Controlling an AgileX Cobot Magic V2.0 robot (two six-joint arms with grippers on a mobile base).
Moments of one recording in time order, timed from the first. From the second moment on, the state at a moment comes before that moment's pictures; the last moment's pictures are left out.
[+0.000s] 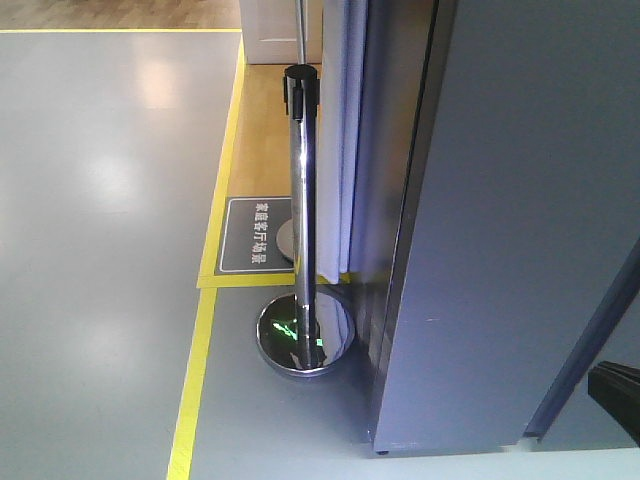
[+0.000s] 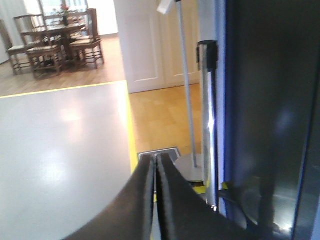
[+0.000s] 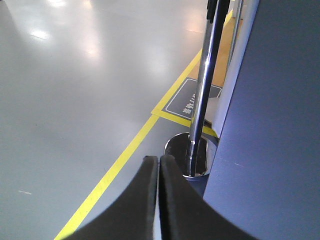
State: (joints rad) left arm -0.07 -0.01 0.02 -0.03 0.16 0.05; right arm -0.13 0.40 -0.52 0.77 0.85 -0.83
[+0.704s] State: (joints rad) left arm 0.02 -0.01 0.02 -0.03 0.16 0.05; right arm -0.13 0.40 -0.52 0.77 0.85 -0.83
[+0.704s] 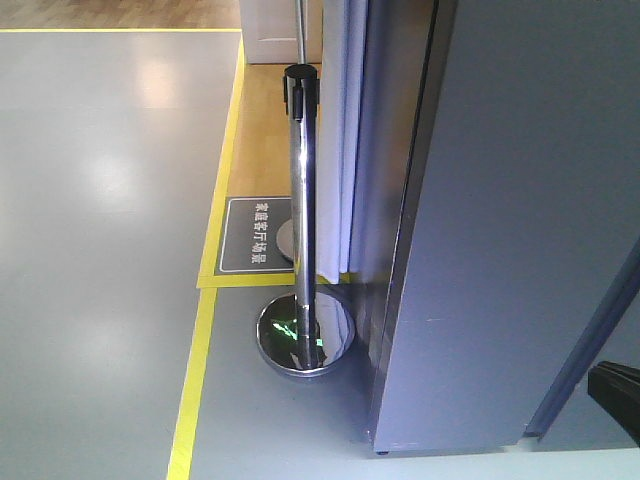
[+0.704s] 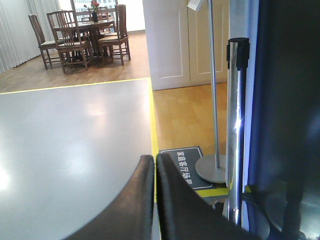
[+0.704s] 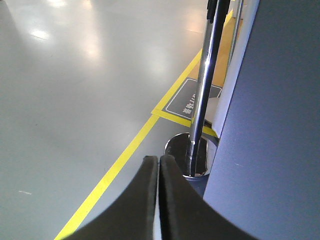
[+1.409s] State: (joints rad) left arm 0.02 -0.01 0.02 -0.03 0.16 0.05; right arm -0.13 0.40 -0.52 0.77 0.85 -0.83
